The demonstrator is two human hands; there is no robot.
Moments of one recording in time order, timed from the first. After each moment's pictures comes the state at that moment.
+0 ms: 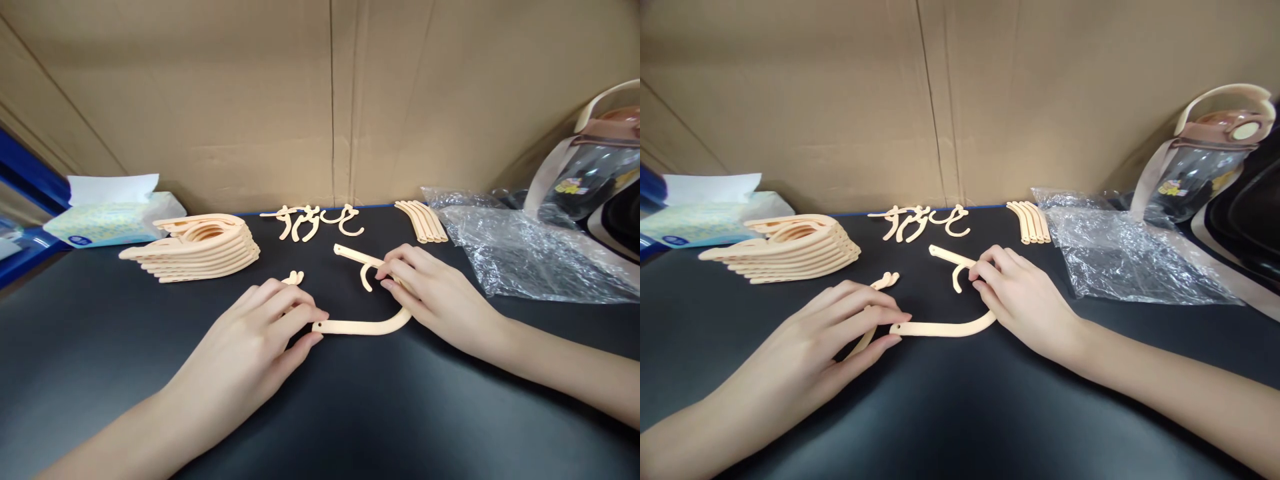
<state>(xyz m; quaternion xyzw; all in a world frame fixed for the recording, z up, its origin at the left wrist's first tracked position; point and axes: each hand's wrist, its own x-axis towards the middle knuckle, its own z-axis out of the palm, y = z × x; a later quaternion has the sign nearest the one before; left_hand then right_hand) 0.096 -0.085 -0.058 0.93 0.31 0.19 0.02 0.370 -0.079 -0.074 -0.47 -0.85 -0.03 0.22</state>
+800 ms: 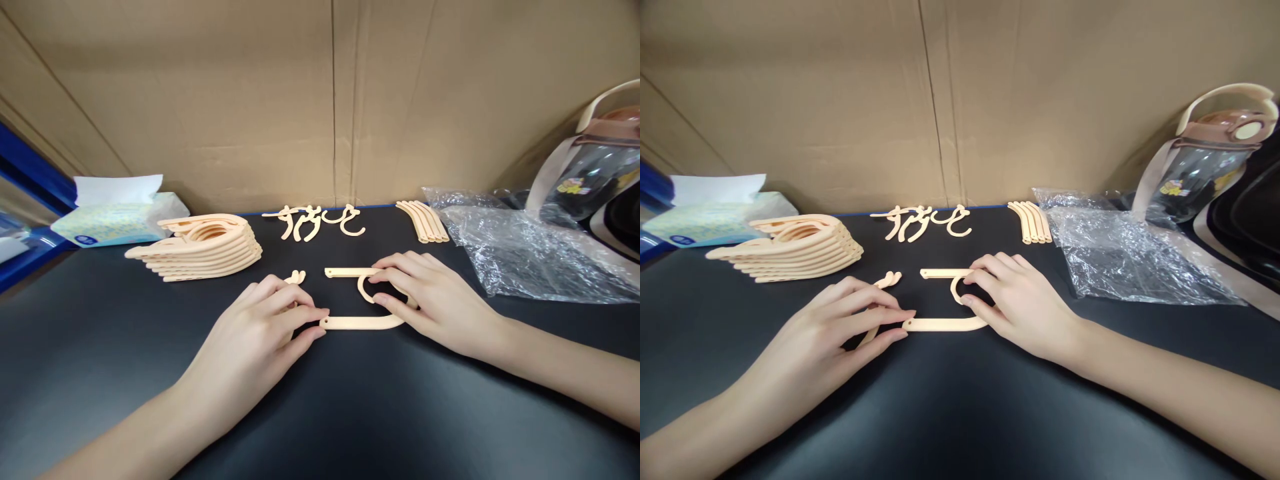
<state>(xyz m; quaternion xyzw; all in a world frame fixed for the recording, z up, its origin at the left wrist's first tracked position) 0.098 -0.081 -0.061 0.92 0.32 0.22 0.00 0.366 -0.082 -0.072 -0.44 -0.88 -0.01 0.20</state>
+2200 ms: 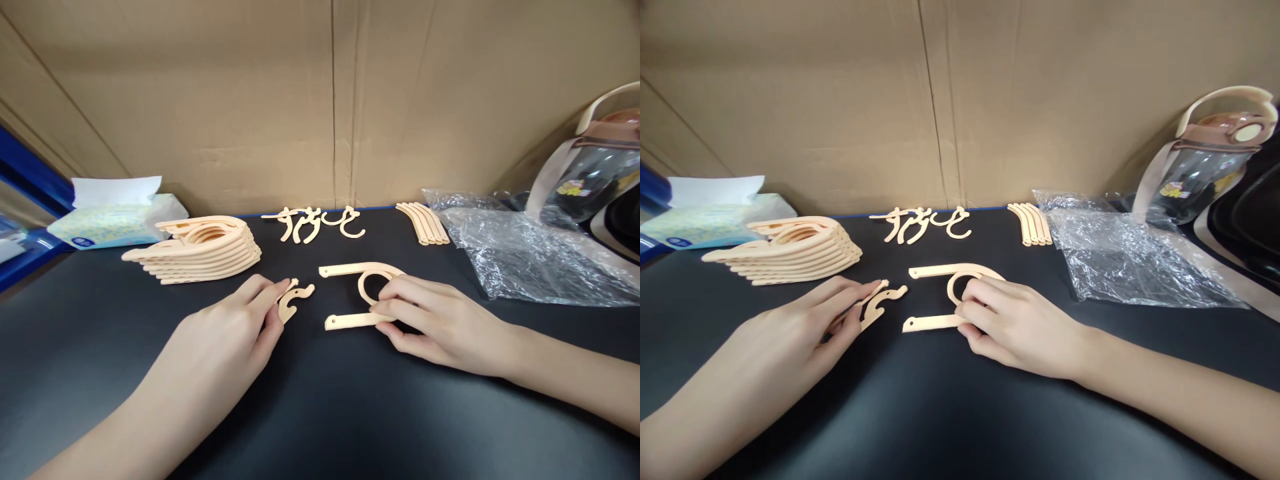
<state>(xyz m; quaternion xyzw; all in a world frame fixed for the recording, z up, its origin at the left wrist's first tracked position) 0.087 -0.085 -0.051 0.85 0.51 0.08 -0.10 0.365 -0.088 -0.073 -0.29 -0.92 -0.03 0.26</state>
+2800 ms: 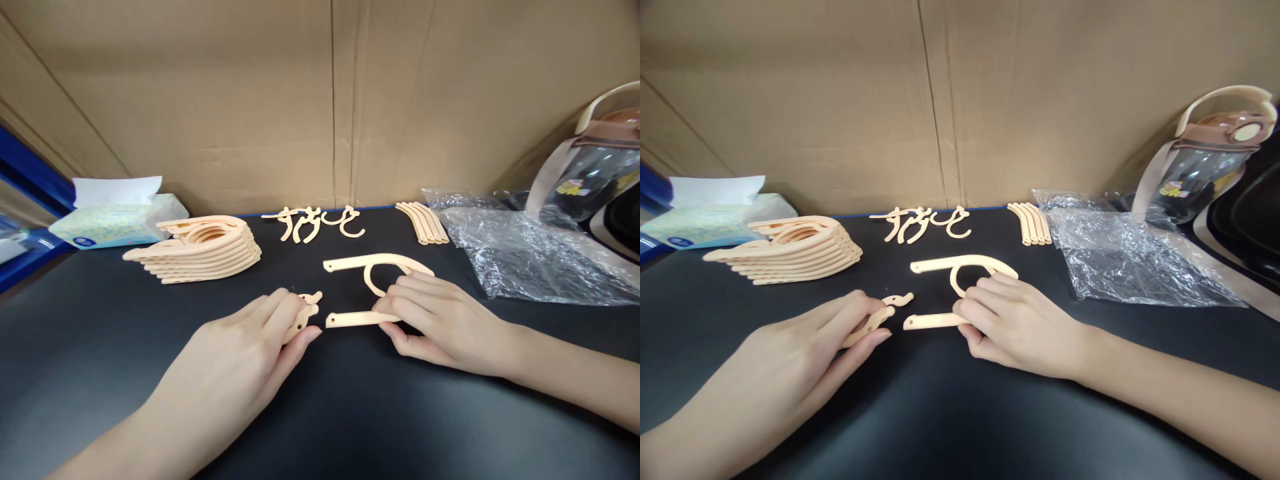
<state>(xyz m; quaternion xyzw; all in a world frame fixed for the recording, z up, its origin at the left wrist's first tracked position) 0.100 -0.098 -0.043 0.92 0.37 0.13 -0.09 0.362 -0.089 -0.069 -0.27 -0.92 -0.08 0.26</state>
